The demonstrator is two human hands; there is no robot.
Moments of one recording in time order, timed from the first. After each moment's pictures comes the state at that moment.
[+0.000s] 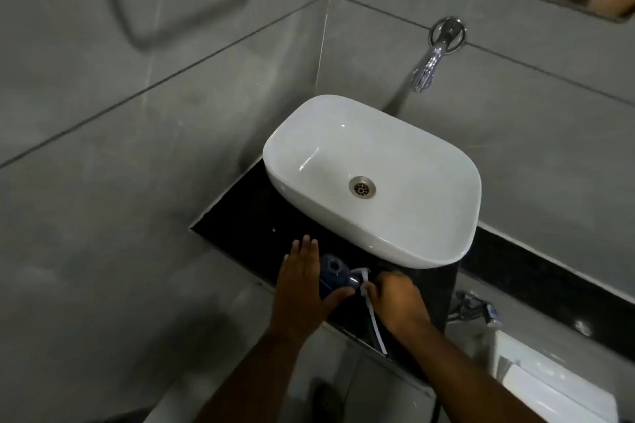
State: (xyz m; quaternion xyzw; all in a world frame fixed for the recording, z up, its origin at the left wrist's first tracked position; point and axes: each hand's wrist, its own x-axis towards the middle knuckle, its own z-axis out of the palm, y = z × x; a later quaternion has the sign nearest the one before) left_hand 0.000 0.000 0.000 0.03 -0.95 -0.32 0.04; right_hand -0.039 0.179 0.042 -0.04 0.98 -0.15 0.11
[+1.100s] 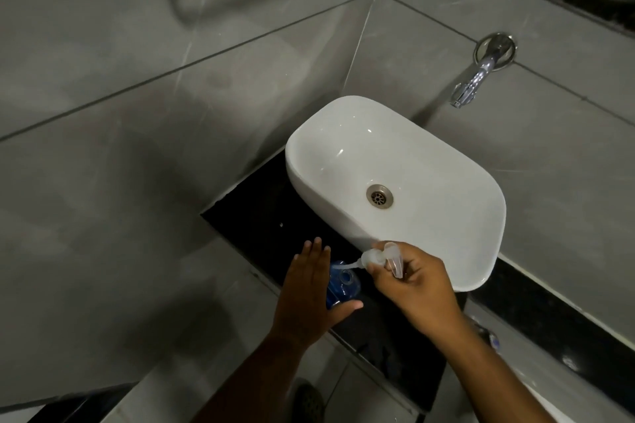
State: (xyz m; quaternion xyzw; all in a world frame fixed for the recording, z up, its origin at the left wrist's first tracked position) left_hand 0.000 -0.001 -0.010 0.00 -0.96 -0.28 0.05; right_hand -0.039 0.142 0.166 -0.17 0.83 -0.51 0.11
